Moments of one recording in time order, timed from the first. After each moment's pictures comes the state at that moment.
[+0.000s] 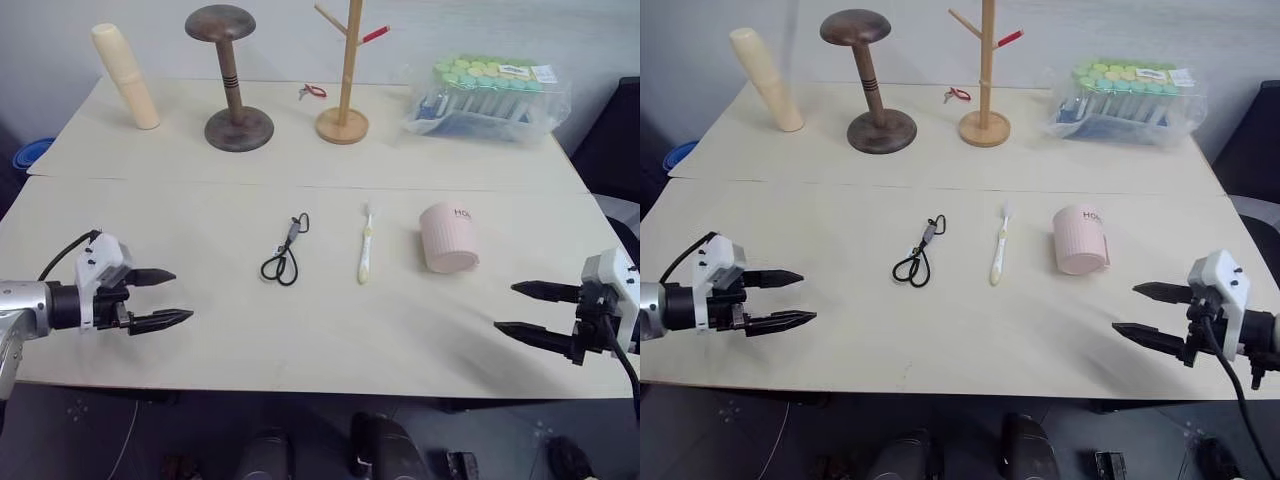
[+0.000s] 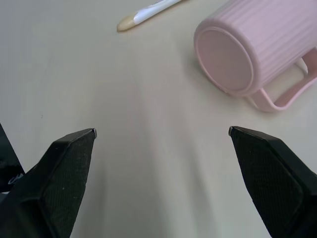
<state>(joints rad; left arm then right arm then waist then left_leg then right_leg) -0.12 1.02 0.30 -0.06 -0.49 0.57 -1.11 0.12 -1.00 -0.48 -0.21 0.62 0.55 1.16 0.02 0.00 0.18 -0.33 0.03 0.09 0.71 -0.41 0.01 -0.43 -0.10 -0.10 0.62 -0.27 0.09</state>
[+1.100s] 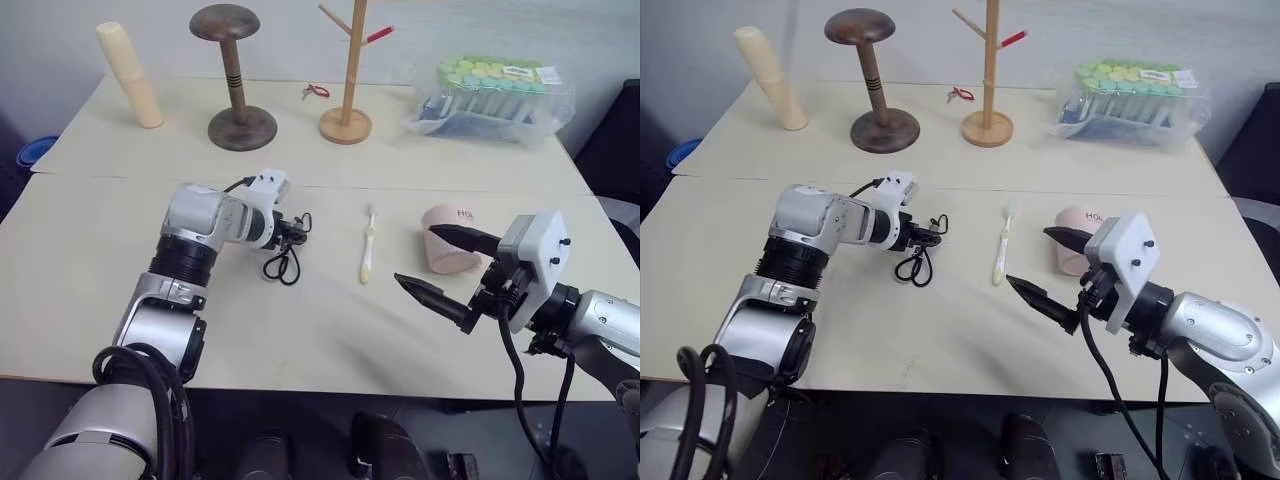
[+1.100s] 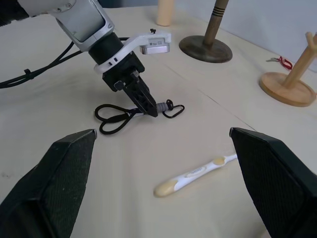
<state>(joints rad) -1.09 0.35 -0.14 0.49 -0.28 1.25 -0.41 -0.11 -0.80 -0.31 -0.82 0.83 0.74 0.50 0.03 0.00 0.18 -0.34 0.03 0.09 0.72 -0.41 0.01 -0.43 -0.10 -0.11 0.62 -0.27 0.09</state>
